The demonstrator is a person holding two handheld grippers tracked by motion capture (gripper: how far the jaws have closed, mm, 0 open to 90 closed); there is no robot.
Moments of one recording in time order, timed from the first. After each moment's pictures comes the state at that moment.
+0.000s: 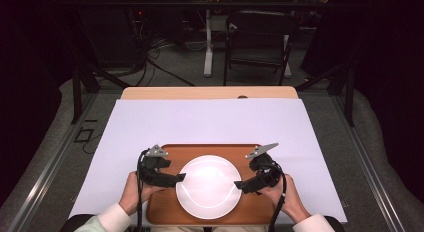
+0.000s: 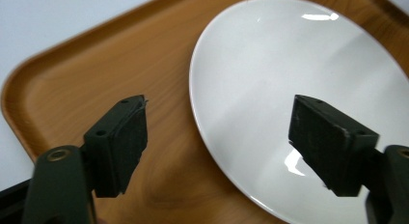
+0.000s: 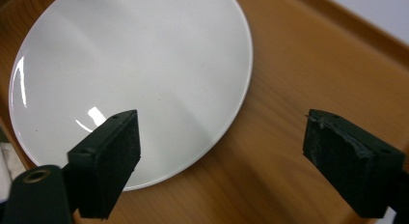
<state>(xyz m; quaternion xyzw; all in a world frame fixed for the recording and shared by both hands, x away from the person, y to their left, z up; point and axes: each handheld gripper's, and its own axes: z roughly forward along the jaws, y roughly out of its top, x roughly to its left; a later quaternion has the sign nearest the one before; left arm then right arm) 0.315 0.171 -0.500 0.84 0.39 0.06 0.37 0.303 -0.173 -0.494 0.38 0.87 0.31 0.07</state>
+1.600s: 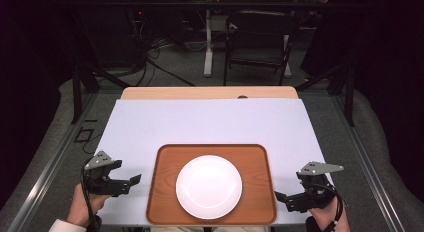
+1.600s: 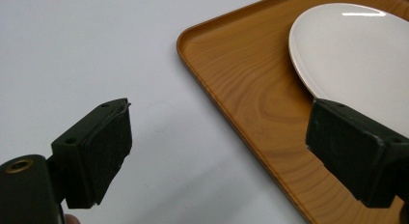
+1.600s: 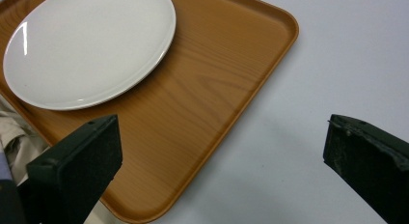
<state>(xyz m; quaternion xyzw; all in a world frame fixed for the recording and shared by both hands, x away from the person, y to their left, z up) 0.280 0.285 -0.491 0.80 0.43 0.14 0.39 0.239 -0.275 -0.479 0.44 0.81 0.36 0.13</state>
